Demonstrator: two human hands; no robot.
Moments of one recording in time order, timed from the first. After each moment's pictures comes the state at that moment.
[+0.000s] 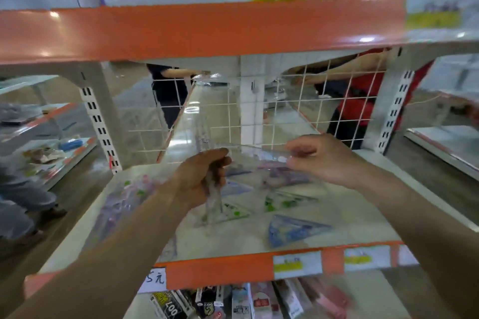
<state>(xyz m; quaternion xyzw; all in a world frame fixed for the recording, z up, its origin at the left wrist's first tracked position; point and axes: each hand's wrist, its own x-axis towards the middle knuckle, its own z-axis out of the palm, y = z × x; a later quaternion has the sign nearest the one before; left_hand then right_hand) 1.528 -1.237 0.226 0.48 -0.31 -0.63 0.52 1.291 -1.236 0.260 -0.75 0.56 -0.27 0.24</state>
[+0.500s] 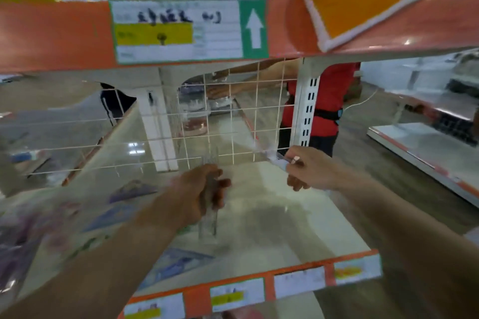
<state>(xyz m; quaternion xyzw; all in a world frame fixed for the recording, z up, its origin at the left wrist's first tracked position) 1.316 -1.284 0.221 0.52 -0.30 -0.67 0.43 1.080 -1.308 0.231 -0.75 0.58 -0.19 0.25</state>
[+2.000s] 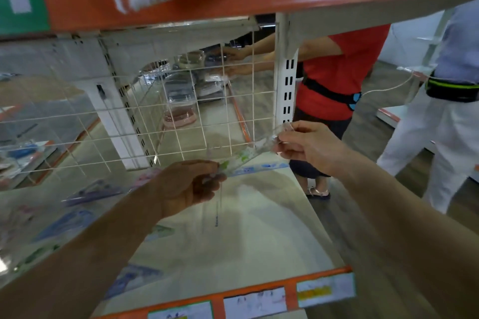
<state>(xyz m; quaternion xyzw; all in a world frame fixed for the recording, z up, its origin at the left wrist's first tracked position) 1.265 -1.315 0.216 0.53 -0.38 -0.65 0.39 1.022 -1.351 0.229 -0.50 0.47 -0.48 0.55</state>
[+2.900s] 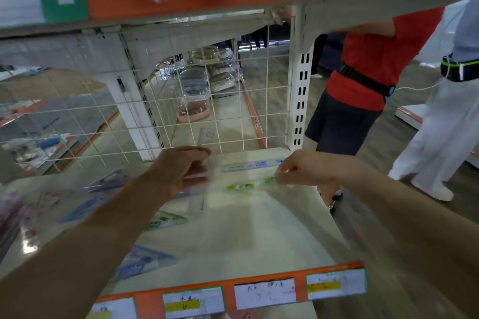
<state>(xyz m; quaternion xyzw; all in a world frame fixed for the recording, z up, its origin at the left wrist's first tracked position) 1.289 -1.317 0.220 0.61 -0.37 -0.53 0.46 1.034 -1.358 0.206 -0.82 0.53 0.02 0.24</state>
